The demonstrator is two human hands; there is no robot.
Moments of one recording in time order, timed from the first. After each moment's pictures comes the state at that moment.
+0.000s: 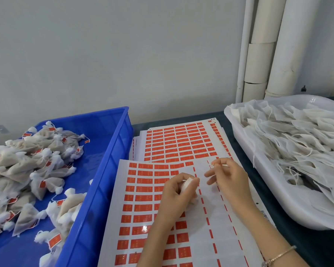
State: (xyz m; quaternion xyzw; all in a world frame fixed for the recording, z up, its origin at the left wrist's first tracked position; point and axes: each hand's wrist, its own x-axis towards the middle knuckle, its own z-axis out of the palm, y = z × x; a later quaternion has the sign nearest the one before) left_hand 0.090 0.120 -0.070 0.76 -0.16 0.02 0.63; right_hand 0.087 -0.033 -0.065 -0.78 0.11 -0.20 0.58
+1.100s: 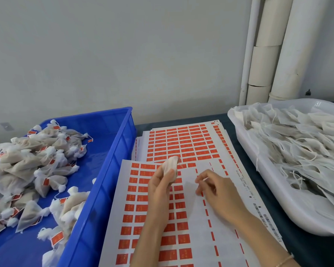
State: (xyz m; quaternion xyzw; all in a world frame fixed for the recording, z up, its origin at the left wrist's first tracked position) left_hand 0.095 0.136 -0.060 0.62 -0.03 0.04 0.78; right_hand 0.082 -0.017 -0.080 -0.89 -0.03 -0.11 0.43
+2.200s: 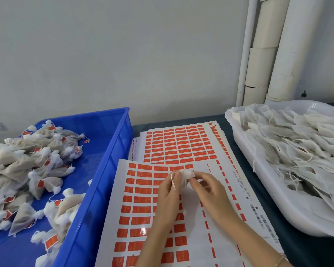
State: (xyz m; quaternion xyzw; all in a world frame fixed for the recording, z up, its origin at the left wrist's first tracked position) left_hand 0.087 0.119 -0.067 0.75 -0.06 0.06 0.66; right_hand 0.081 0.004 -0.078 -0.78 0.01 -0.14 0.61
